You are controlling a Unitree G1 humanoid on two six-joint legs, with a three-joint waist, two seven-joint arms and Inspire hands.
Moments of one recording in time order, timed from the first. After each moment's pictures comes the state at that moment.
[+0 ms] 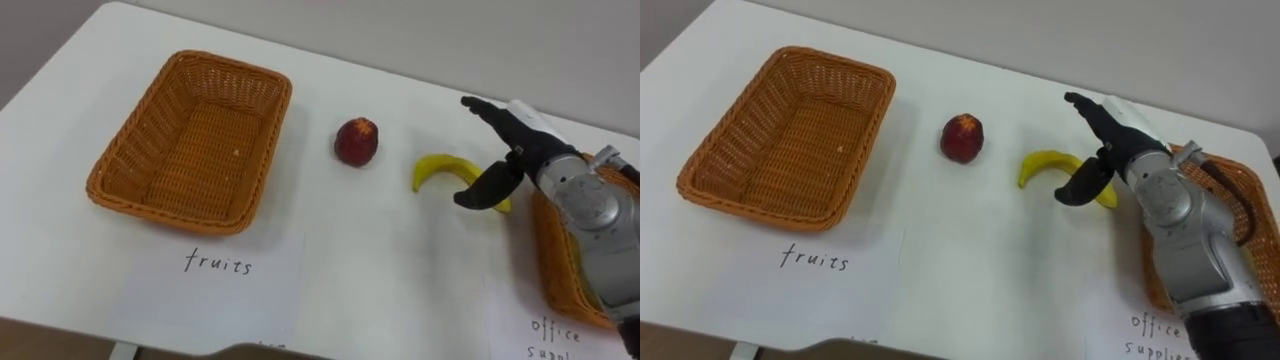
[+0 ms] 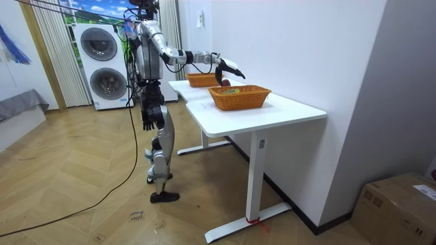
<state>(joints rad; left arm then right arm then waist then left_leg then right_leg) 0.23 0.30 0.15 1.16 -0.29 0.15 0.01 -0.28 -0.55 0.10 0.18 -0.45 0.26 0.29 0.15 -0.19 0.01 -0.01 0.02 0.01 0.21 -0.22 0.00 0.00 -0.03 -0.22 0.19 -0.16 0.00</state>
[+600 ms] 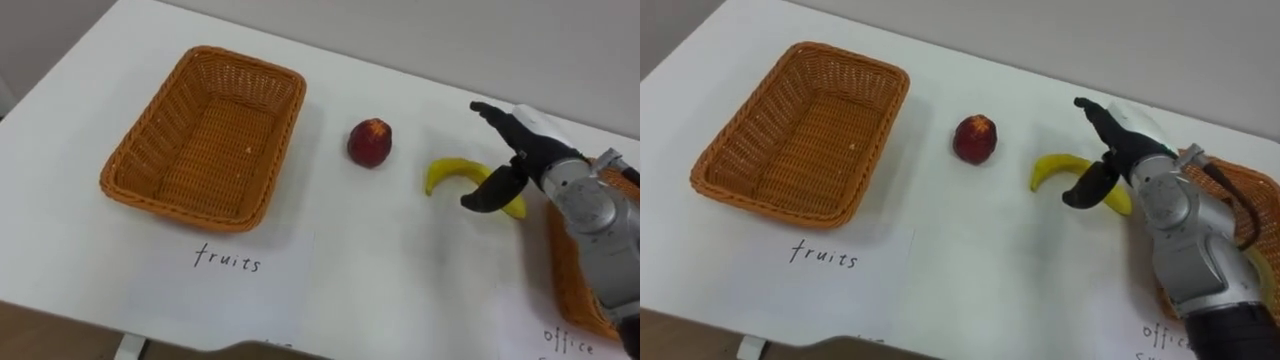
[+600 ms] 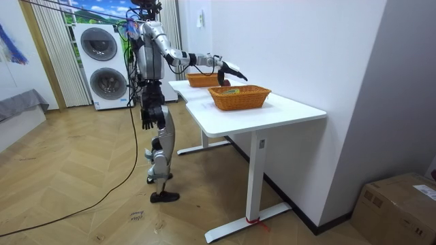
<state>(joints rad) 0.20 0.29 0.14 1.18 -0.27 0.15 0.06 -0.28 -0.55 0.11 0.25 -0.55 0.25 0.21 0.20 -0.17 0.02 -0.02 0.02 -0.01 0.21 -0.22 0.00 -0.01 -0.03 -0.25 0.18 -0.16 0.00</state>
